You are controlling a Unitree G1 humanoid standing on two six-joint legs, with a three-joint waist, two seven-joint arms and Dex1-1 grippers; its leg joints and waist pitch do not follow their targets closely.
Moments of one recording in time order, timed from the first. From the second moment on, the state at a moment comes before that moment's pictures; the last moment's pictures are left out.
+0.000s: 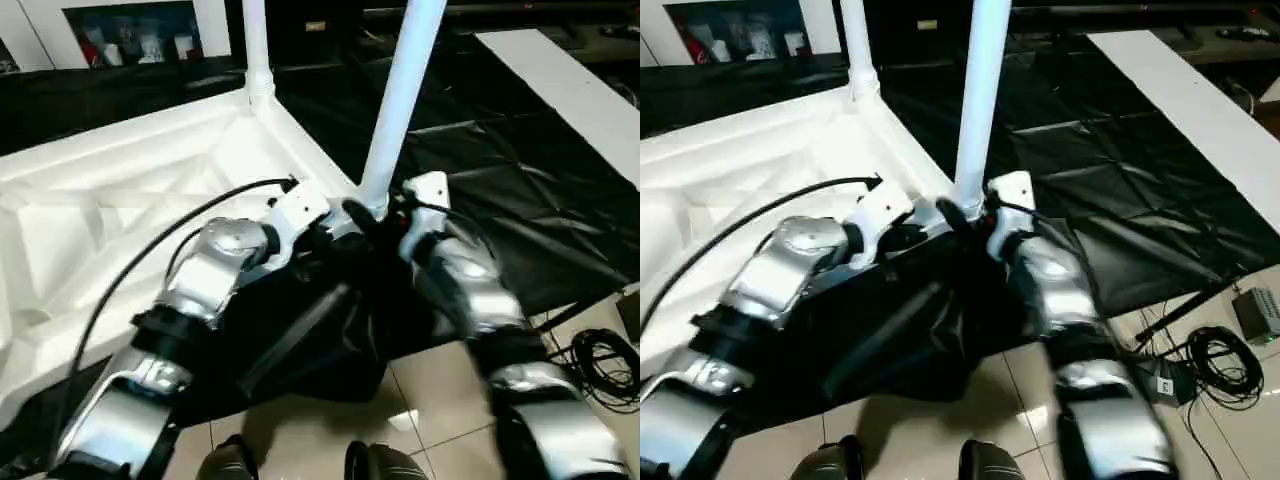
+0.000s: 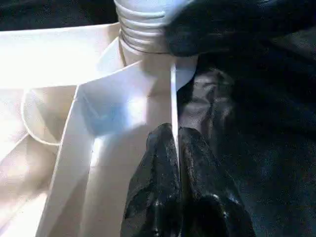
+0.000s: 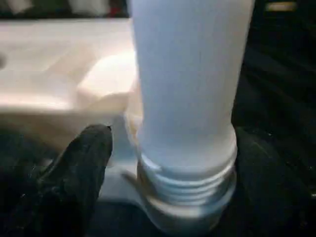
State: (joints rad) left arm -0.67 0.30 -0.27 0.37 0.08 0.39 -0.81; right arm -0.65 -0.22 0.04 0.72 0.19 -0.06 0.73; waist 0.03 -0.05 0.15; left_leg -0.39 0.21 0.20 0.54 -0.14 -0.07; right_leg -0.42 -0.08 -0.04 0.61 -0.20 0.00
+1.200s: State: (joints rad) left arm -0.55 0.50 -0.30 0.21 -0.01 0.28 -1.16; right arm -0.55 -0.36 0.16 0.50 0.20 0.01 1.12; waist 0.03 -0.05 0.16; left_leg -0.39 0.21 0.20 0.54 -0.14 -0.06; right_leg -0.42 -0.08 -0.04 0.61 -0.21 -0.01
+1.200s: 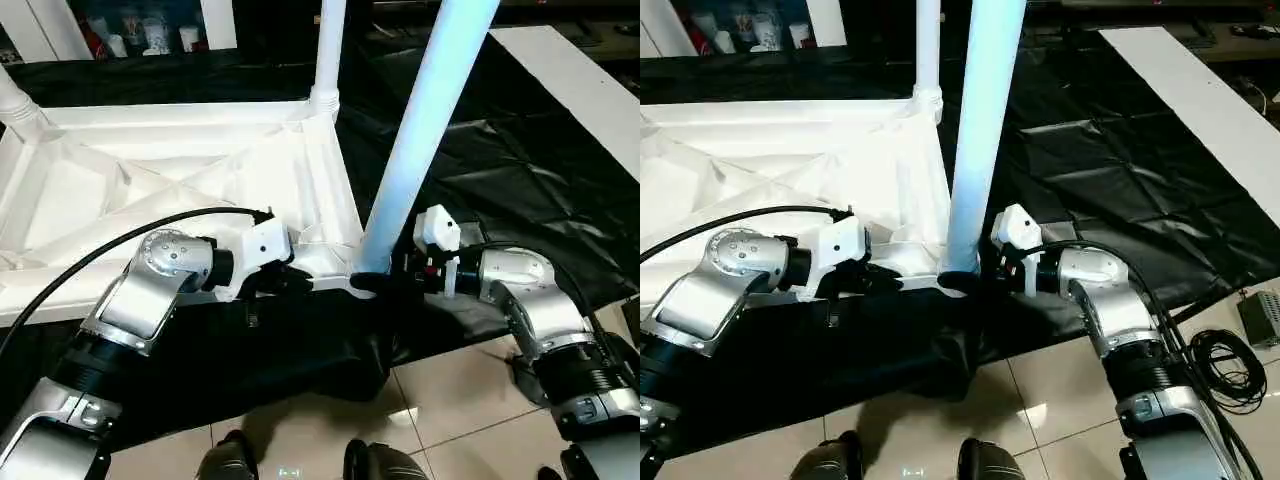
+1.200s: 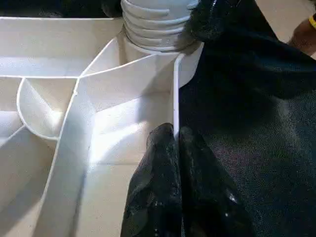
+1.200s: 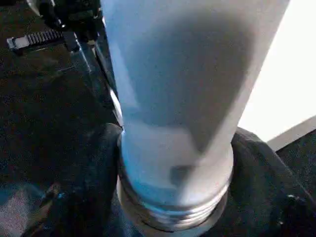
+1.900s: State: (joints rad) left arm -0.74 0.17 -0.25 0.46 0.11 0.45 -0.62; right arm -0.76 -0.03 -0.03 0.89 0.12 -0.08 0.18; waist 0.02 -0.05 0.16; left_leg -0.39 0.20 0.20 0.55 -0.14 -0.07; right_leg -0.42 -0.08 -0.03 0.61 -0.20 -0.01
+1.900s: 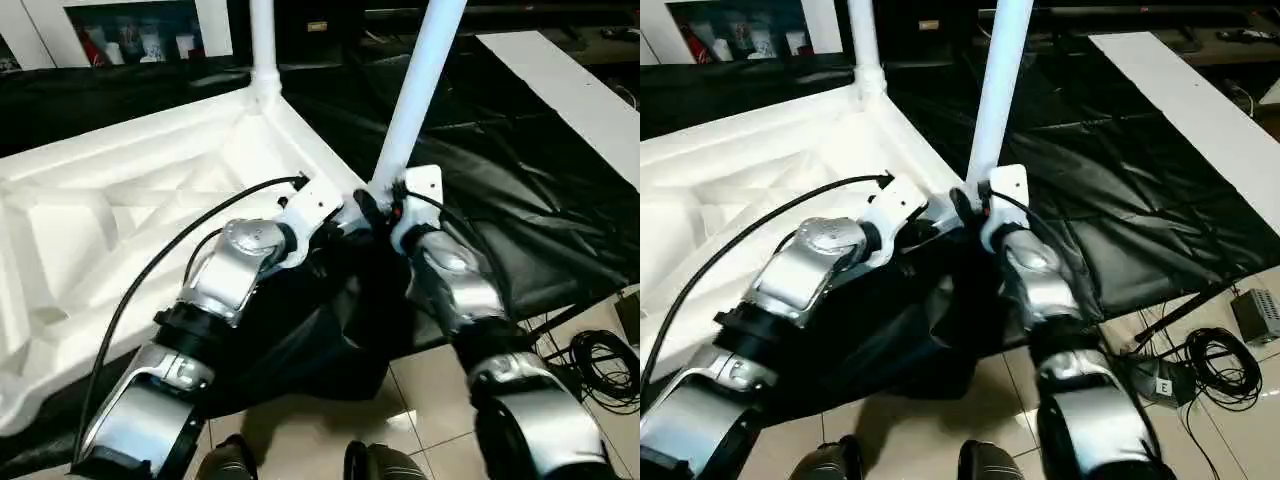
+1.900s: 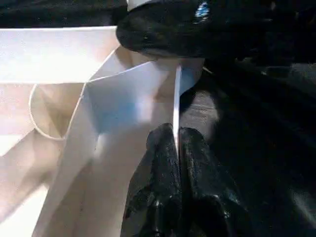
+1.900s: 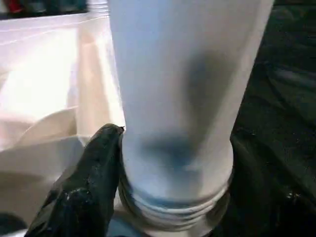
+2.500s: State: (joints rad) left arm -0.69 0.26 -0.26 0.38 0.10 0.38 -0.74; right arm -0.69 -0.15 0.01 0.80 0.15 -0.15 0.57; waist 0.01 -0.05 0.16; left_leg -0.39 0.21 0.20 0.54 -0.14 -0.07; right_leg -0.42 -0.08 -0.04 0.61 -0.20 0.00
